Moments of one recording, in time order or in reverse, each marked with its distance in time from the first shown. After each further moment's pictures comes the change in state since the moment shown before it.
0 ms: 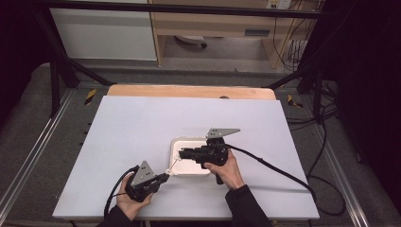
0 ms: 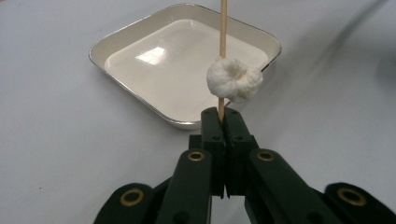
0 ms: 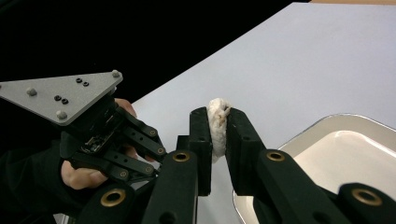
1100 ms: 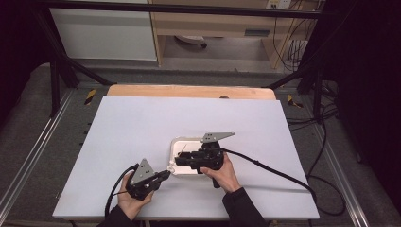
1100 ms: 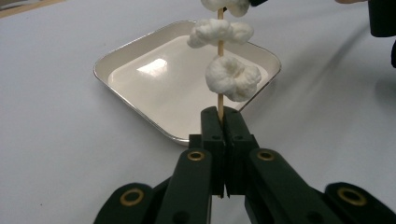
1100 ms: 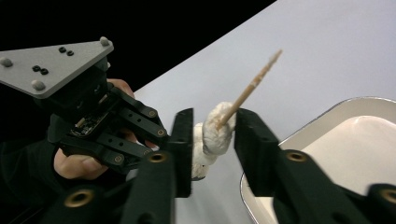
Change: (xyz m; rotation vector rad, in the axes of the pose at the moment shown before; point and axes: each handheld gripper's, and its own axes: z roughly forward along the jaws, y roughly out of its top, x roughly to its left) left arm 0.002 0.004 0.000 -0.049 0.003 -0.013; right arm 0.001 -0.012 0.013 0.033 0.010 0.012
